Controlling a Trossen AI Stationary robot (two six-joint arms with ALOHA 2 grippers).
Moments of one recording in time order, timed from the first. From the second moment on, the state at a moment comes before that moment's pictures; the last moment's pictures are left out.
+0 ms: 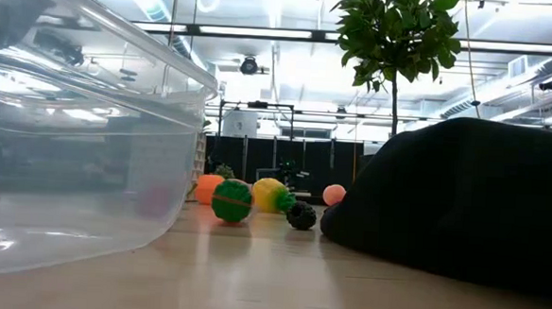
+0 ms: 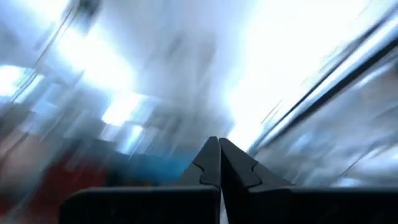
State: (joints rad) left arm 0.61 2.03 2.32 0.73 0.25 -0.67; right arm 0.23 0.91 1.34 -0.24 0.00 0.42
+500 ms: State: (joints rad) left arm 0.43 1.96 1.65 1.56 -0.12 -0.67; right arm 0.23 0.91 1.34 -0.24 0.04 0.48
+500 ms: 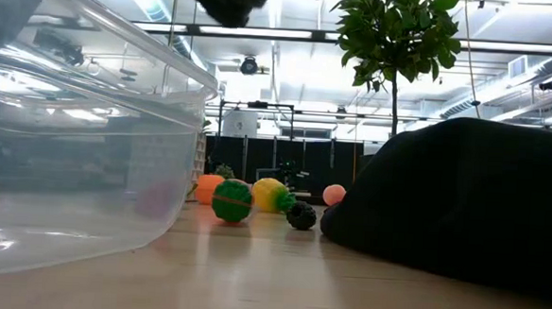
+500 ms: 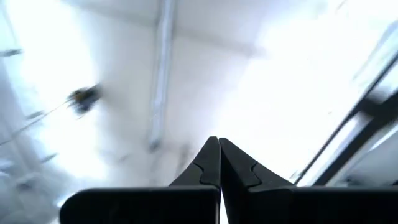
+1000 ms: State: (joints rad) left arm 0.50 1.24 0.71 1.55 -0.02 -0.53; right arm 0.23 0.92 1.34 -0.24 0.05 0.46
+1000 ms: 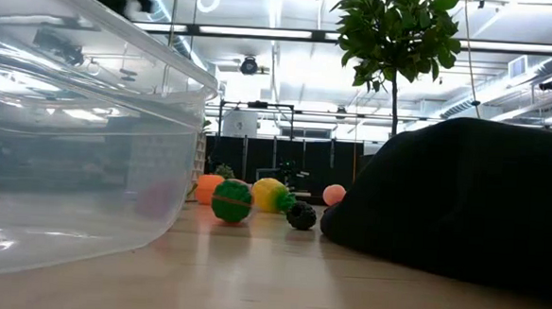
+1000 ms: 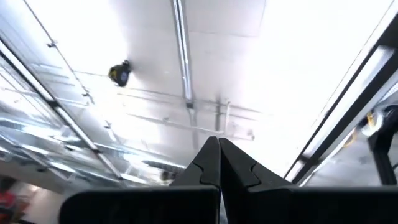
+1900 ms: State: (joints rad) left arm -0.32 0.46 0.37 0.54 -0.46 -0.31; right arm 0.25 1.00 1.34 -0.16 0.24 0.43
